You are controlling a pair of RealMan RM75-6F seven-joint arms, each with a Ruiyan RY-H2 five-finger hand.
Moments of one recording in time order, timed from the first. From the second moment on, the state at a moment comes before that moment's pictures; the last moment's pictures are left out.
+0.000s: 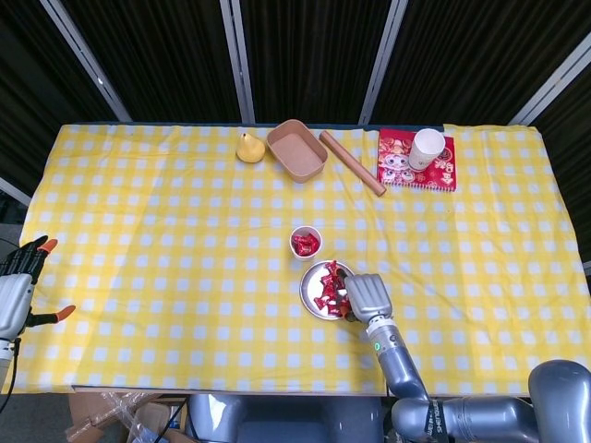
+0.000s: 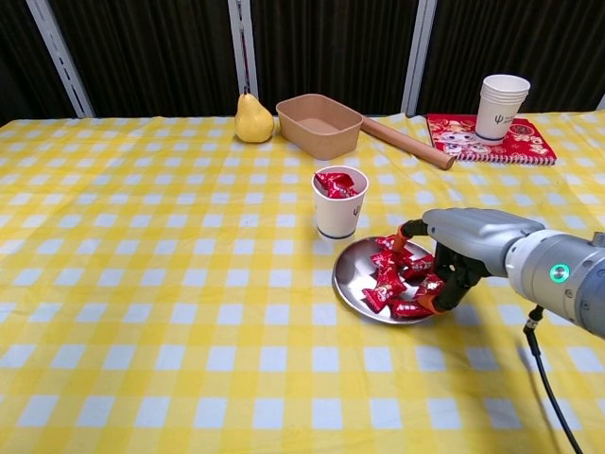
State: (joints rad) left arm -0.18 -1.09 -0.08 -1.65 1.34 1.32 -0.05; right arm 0.76 -1.67 0.11 -1.71 -0.65 1.21 -0.69
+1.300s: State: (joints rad) left arm -0.18 -1.09 -0.08 -1.65 1.34 1.32 -0.04; right arm 0.73 -1.68 0.14 -1.66 -0.65 1.16 -0.68
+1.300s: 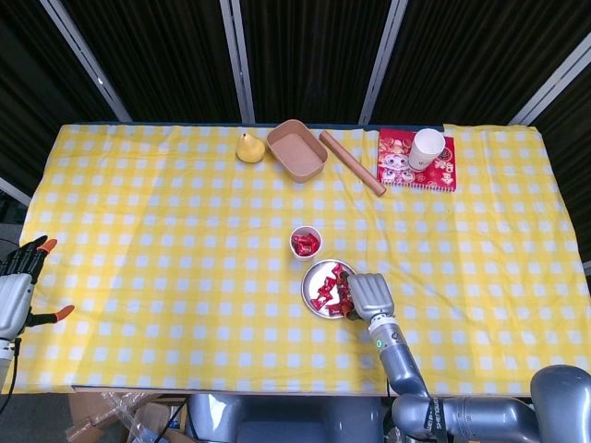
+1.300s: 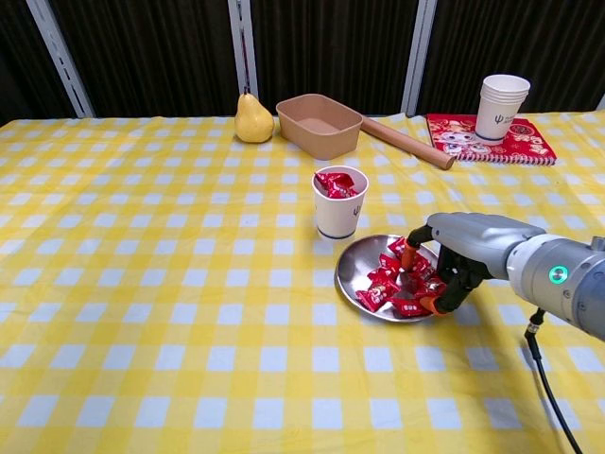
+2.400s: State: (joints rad) left arm -0.18 -1.08 -0.08 -1.65 1.34 1.31 -0.05; right arm 0.71 -1.67 0.13 -1.65 -0.65 1.13 -0.66
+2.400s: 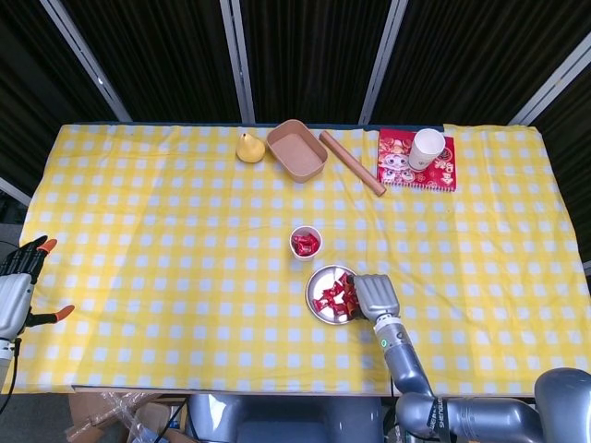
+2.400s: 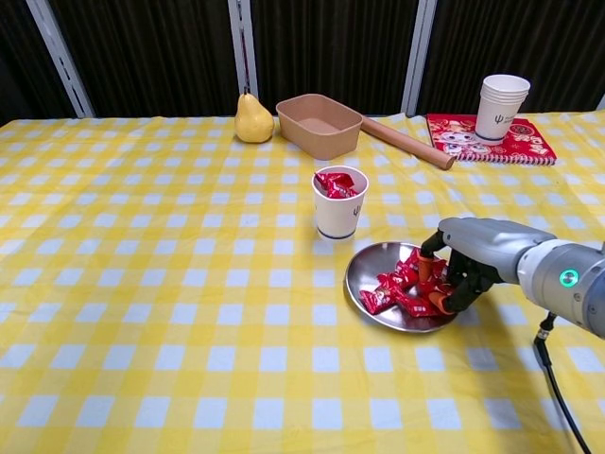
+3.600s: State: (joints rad) left arm -0.18 -1.08 -0.08 -1.65 1.34 1.31 -0.05; right arm 0.71 -1.65 0.15 -1.76 -0.74 1.17 -0.64
